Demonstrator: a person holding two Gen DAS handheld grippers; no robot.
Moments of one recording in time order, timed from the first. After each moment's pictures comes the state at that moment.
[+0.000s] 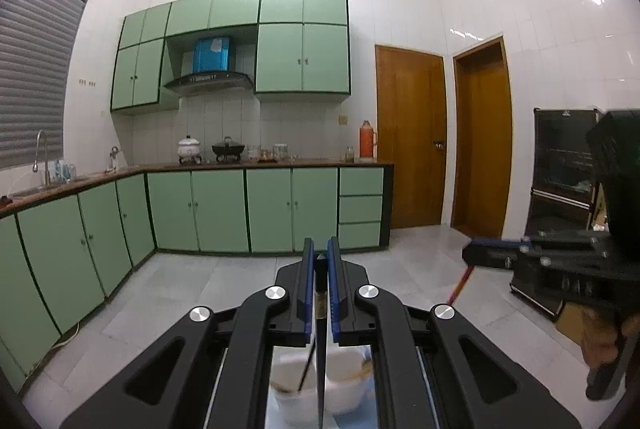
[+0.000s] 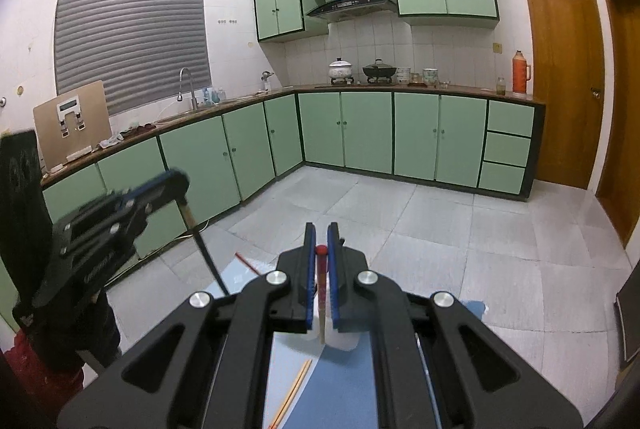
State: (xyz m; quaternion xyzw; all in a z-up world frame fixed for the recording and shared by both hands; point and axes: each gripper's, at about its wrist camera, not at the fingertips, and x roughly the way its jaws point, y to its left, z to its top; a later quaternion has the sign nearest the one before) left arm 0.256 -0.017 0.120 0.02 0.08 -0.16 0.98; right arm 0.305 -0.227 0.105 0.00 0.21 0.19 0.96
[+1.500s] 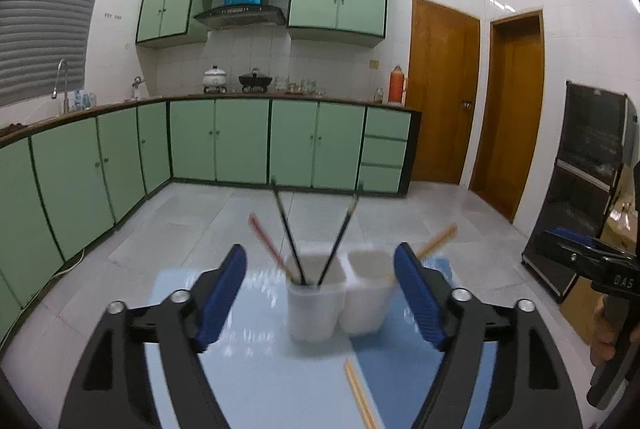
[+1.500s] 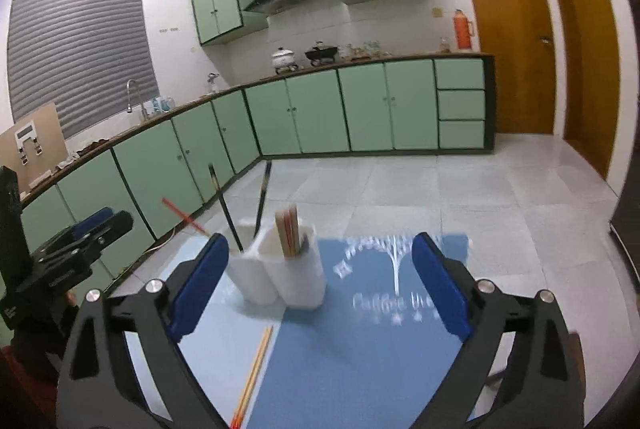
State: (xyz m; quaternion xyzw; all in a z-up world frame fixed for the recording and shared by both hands) left arm 0.244 0.018 -0.005 -0.02 0.19 -0.11 0.97; right arm 0.270 -0.265 -0.040 0.07 0.24 0.10 0.96
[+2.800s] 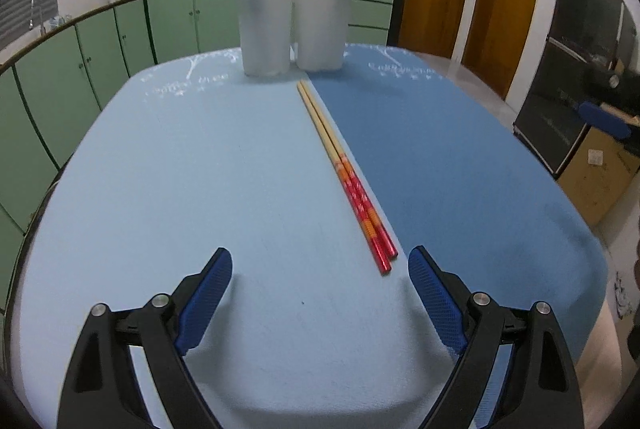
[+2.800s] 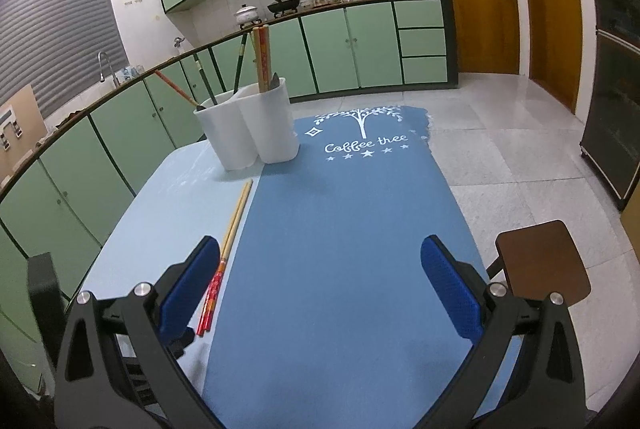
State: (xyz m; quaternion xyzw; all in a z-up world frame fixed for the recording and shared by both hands) left arm 0.123 -0.024 -0.188 0.03 0.40 -0.13 0.91; right arm 0.152 -0.264 -0.145 0.09 0.31 0.05 0.95
